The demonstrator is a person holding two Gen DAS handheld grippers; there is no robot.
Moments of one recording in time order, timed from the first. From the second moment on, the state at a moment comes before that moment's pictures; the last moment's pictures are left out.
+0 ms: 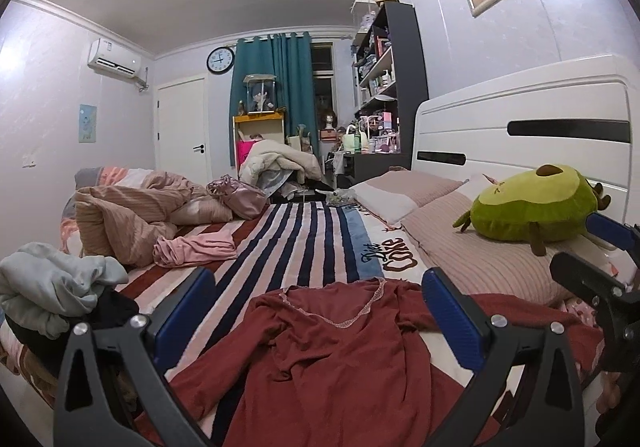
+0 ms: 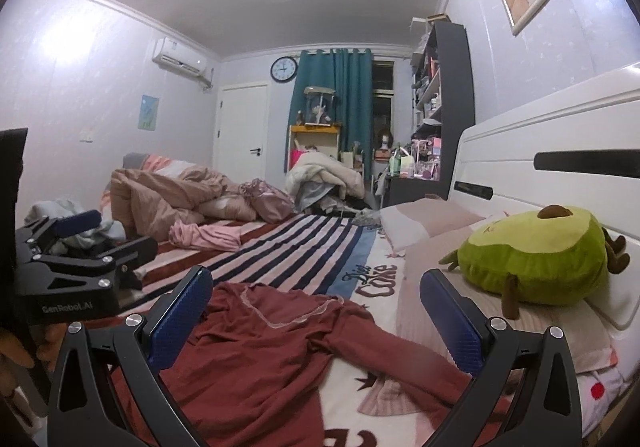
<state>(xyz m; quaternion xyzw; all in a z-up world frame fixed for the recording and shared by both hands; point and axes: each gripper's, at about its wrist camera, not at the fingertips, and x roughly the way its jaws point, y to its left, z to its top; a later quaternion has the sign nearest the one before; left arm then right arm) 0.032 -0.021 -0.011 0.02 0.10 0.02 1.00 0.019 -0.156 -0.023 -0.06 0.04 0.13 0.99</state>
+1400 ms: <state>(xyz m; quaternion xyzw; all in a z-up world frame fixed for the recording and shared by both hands) 0.007 0.003 -0.011 0.00 0.08 -0.01 1.00 -0.024 -0.129 -0.016 -0.08 0.01 0.09 0.99</state>
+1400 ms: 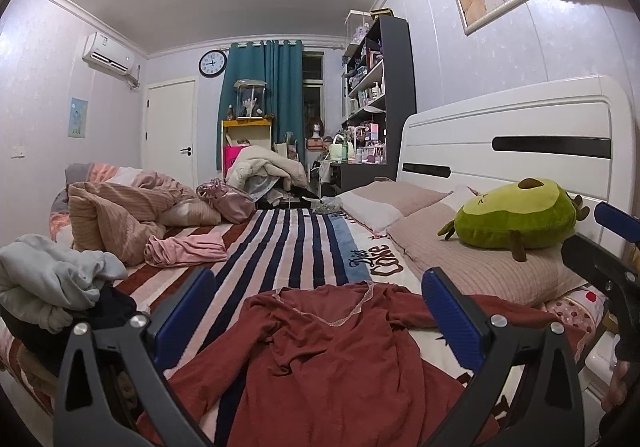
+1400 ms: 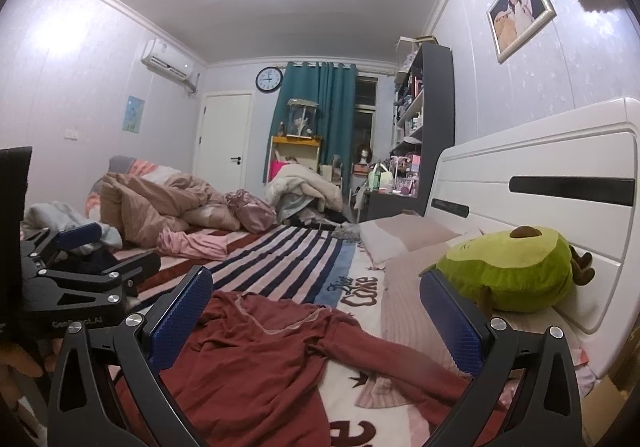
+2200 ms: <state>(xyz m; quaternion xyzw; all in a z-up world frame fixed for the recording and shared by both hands) 0.058 0.114 -0.114 -0.05 0.24 0.06 0.97 0.058 -0.125 -0.096 -0.04 0.13 0.19 0.97</state>
